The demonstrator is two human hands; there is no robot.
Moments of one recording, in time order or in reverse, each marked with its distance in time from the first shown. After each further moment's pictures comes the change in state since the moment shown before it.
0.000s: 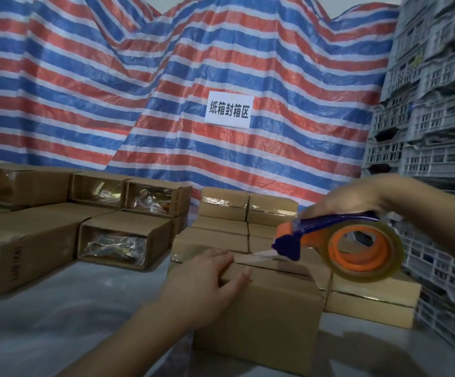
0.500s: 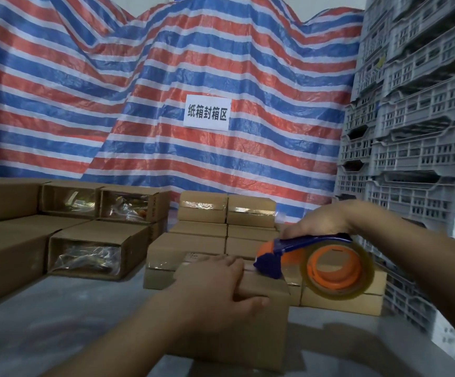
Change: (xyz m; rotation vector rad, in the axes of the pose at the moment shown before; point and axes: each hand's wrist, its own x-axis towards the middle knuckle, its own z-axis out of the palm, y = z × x) left_hand 0.023 0.052 0.006 0.309 -0.292 0.188; right_hand 0.005 0.031 0.029 -0.002 0.033 0.040
